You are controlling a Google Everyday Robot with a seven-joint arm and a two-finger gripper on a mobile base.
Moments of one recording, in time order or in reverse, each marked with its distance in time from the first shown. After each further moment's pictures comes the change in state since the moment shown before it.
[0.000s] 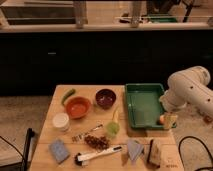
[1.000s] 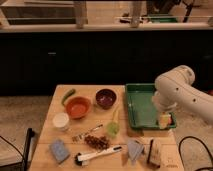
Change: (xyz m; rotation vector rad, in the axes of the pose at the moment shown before) arm -0.028 -0.003 0.004 0.009 0.072 -0.151
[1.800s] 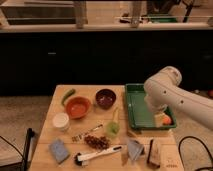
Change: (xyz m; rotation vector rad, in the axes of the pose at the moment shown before) arm -0.026 -0.012 0.006 0.026 0.058 -0.159
